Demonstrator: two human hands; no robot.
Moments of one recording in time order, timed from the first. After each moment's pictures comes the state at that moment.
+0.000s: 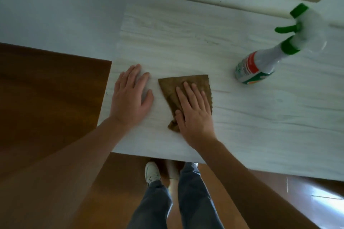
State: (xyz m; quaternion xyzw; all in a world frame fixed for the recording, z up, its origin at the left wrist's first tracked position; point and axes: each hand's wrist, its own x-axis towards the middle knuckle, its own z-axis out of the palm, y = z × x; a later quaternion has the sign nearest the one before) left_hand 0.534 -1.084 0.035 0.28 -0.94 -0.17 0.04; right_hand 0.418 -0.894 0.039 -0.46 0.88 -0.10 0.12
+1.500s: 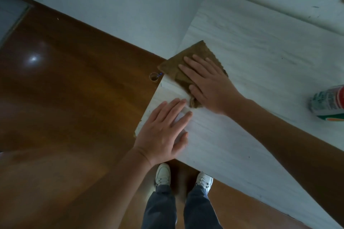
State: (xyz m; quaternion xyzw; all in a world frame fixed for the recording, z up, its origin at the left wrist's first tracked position) left_hand 0.624 -1.037 0.018 0.24 -0.96 -0.10 0.06; right_hand 0.382 -1.043 0.029 -0.75 0.66 -0.04 0.10
